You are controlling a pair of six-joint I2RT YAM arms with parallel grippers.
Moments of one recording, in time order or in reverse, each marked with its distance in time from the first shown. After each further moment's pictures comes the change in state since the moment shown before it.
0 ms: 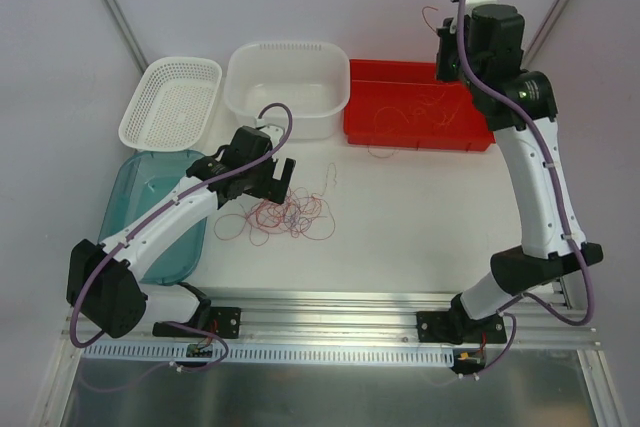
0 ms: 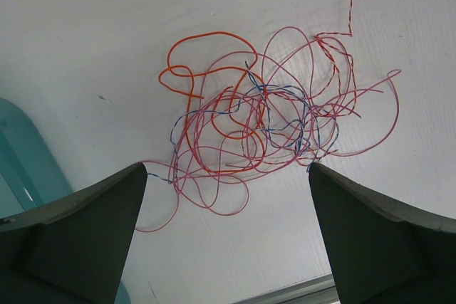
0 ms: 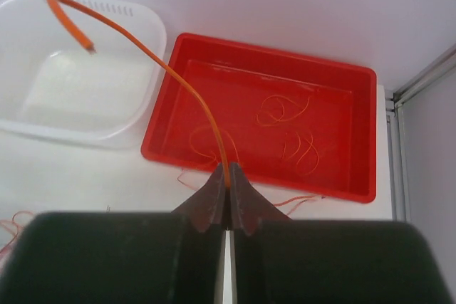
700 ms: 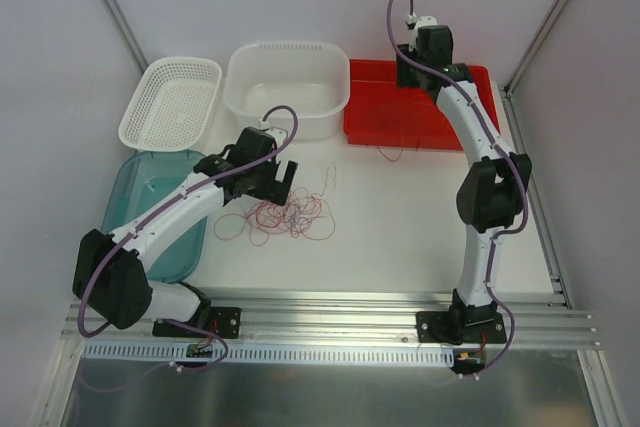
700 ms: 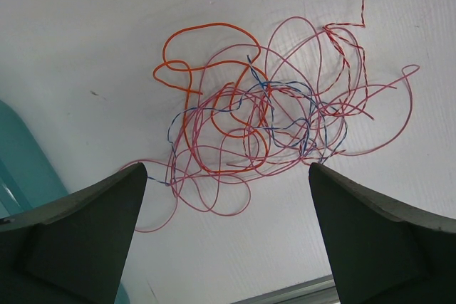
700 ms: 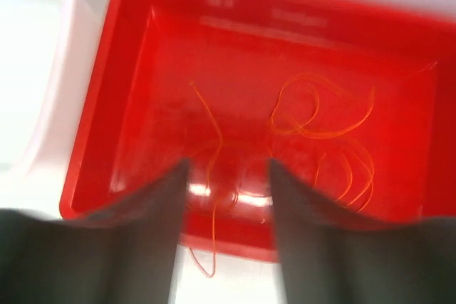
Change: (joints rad) left arm 0.000 0.052 0.000 0.000 0.001 0.000; right arm -0.123 0.512 -0.043 0.365 -0.114 -0.009
